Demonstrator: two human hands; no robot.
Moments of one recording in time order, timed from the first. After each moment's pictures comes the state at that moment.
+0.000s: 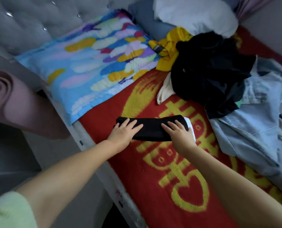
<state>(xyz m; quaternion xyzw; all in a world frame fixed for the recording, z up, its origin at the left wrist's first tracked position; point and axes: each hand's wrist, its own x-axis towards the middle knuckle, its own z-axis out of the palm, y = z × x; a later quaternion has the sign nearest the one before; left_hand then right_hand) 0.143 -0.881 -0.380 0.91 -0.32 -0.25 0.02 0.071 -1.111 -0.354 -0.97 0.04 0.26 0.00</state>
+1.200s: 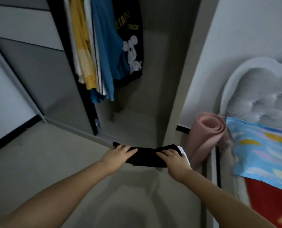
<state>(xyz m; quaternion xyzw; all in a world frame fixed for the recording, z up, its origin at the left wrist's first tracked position) -0.301 -0.290 -0.194 0.98 0.13 -0.11 0.00 -0.130 -0.480 -0.192 -0.84 -0.52 0.13 -0.07</state>
